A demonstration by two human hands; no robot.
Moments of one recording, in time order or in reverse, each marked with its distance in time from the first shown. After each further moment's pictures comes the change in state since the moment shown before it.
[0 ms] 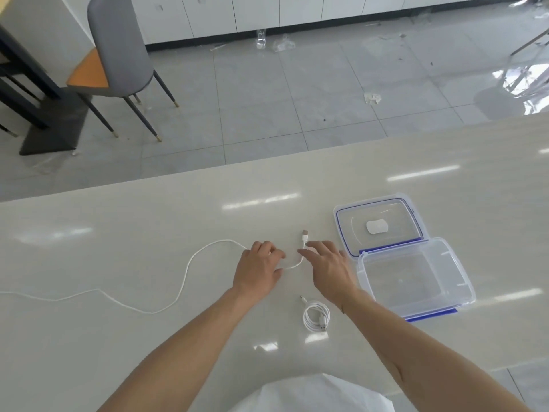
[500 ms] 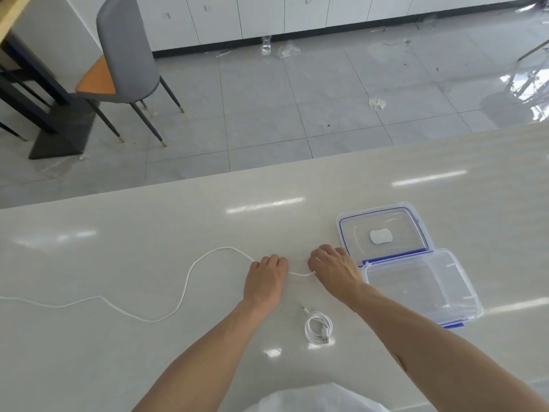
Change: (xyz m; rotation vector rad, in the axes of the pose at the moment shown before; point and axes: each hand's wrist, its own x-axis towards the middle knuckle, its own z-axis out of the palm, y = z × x) left_hand 0.006 0.017 0.010 0.108 0.014 -0.042; right_hand 0.028 0.029 0.003 -0.285 -0.084 -0.218
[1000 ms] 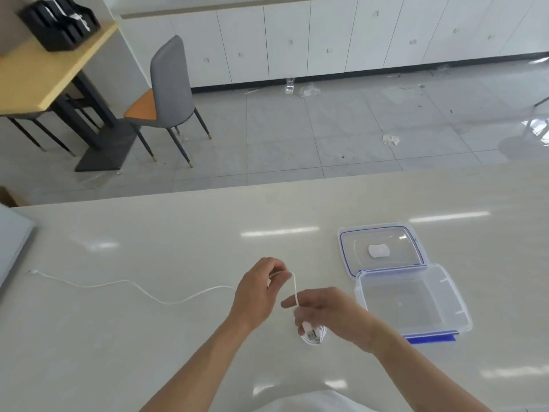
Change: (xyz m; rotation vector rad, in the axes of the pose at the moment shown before) left_hand -0.075 0.025 -0.071 -0.832 0.319 -0.146; right_hand -0.106 -0.047 -0.088 1.494 -0.311 0.010
